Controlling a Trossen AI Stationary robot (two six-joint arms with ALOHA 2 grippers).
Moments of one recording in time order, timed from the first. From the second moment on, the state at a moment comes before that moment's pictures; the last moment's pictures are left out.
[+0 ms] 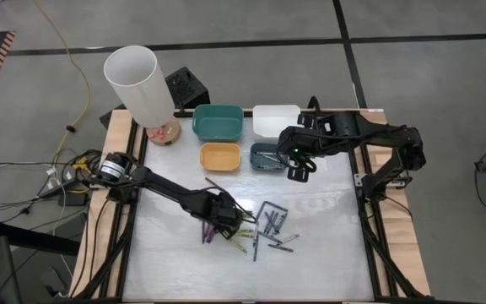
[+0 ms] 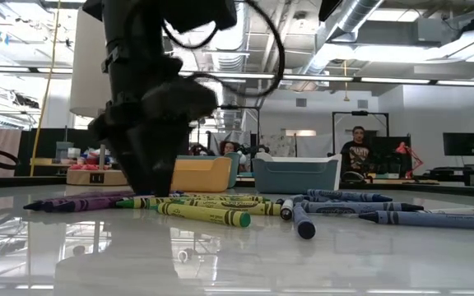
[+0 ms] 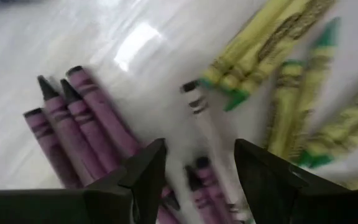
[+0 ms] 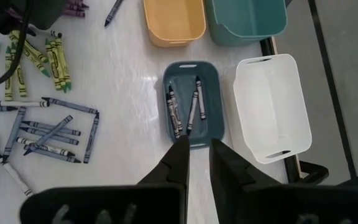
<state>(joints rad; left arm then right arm) -0.26 1.90 1.22 -0.64 -0.13 -1.03 0.05 1.54 1.94 -1.51 0.37 0.13</state>
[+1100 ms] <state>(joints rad) -0.23 1.65 1.22 -0.55 -0.35 -1.01 0.16 1.35 1.94 -1.28 0.37 0.20</state>
